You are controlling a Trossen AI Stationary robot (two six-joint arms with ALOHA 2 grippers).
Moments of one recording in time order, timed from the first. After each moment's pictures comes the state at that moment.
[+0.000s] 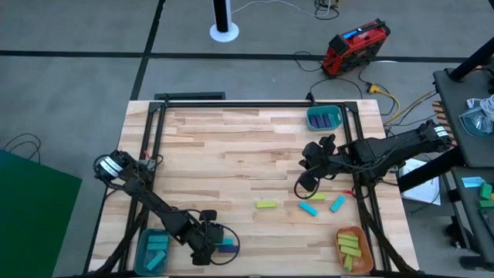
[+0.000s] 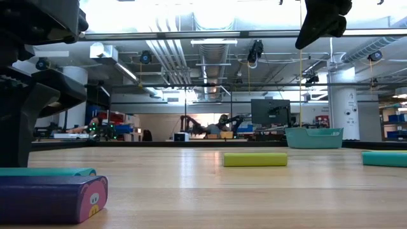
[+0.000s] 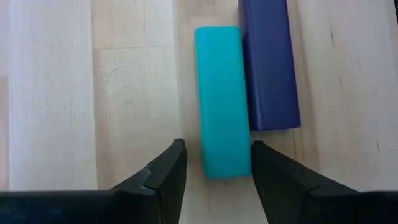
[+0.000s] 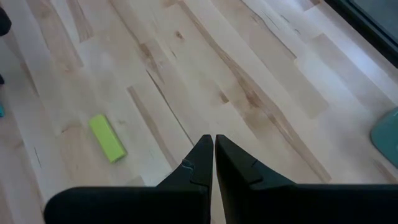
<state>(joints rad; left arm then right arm) -0.72 1.85 1.02 -0.32 -0.18 -0.64 0.25 1.21 1.10 -0.93 0.41 0.70</state>
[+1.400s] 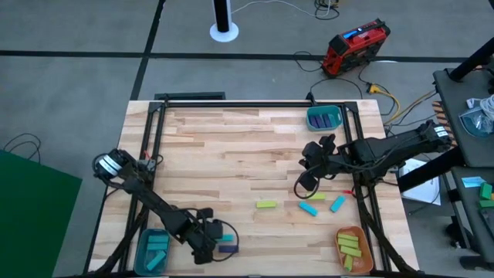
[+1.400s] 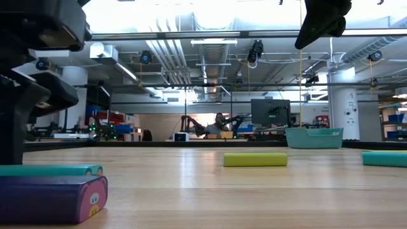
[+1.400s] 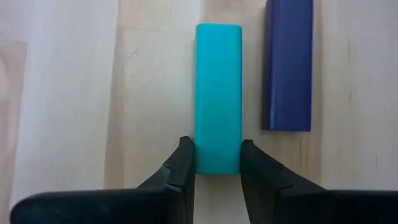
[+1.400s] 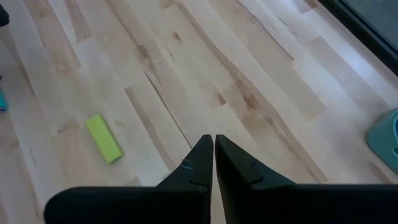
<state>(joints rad) -0.72 1.82 1.01 -0.36 -0.17 -0.78 0.24 1.21 1.10 -0.93 0.42 0.68</state>
